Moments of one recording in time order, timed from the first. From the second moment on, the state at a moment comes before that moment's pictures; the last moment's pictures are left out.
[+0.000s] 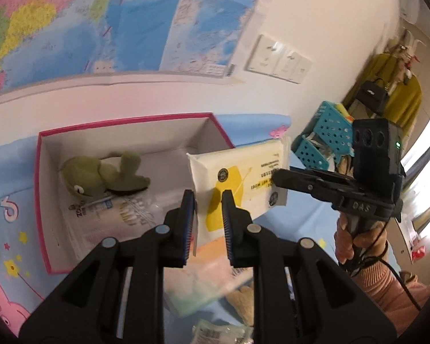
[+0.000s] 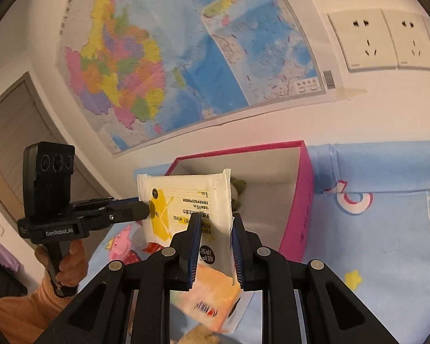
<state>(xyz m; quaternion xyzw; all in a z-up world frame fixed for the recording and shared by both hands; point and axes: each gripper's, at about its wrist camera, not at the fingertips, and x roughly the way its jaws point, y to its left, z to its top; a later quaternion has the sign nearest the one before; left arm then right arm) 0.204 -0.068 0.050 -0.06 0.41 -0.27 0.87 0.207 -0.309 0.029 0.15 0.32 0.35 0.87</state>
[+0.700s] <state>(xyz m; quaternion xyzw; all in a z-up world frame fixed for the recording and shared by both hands) 0.249 -0.064 0.011 -0.05 0.46 -0.21 0.86 0.218 -0.287 0.030 0.09 0.33 0.27 0.90</state>
